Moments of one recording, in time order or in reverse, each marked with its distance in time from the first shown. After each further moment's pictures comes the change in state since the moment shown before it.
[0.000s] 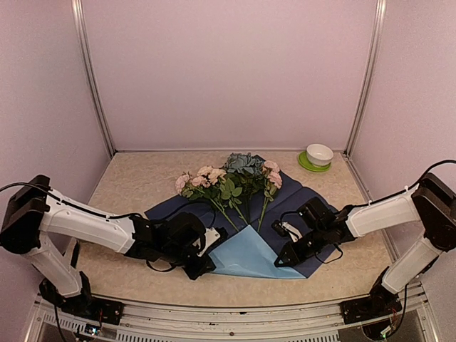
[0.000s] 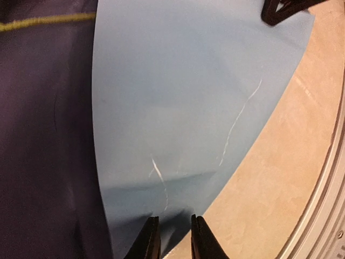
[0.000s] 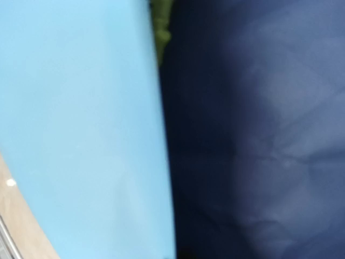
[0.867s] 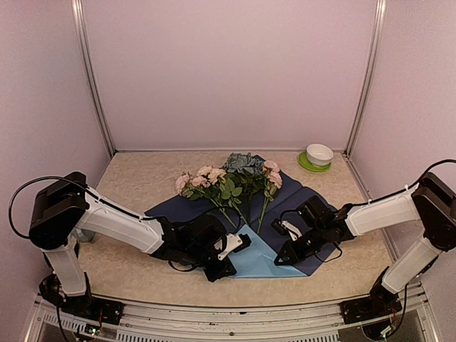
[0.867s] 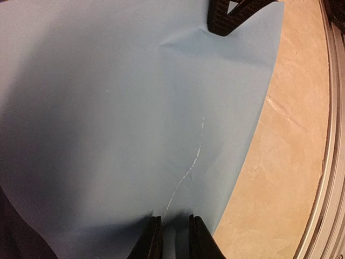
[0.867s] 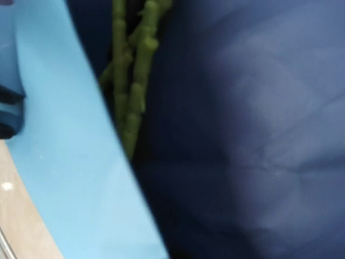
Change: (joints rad) left arm -0.011 0.240 0.151 0.119 0.146 0.117; right arm 0.000 0.005 0.016 -0.016 0.022 0.005
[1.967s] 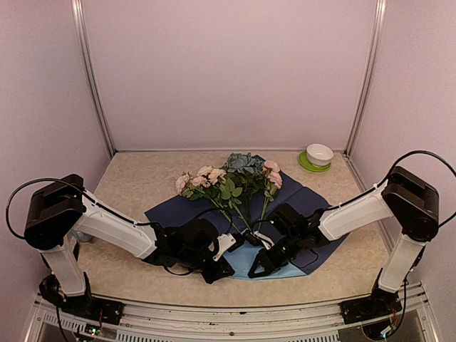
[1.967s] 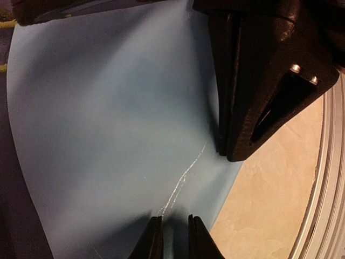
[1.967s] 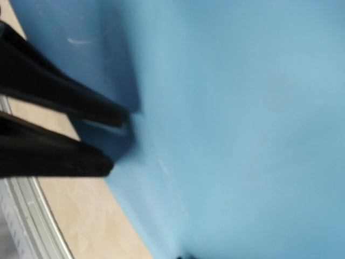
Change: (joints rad) left arm 0.000 -0.036 -0.111 0.151 -0.002 -0.101; right arm 0.201 0.215 0.161 0.087 -0.113 0.130
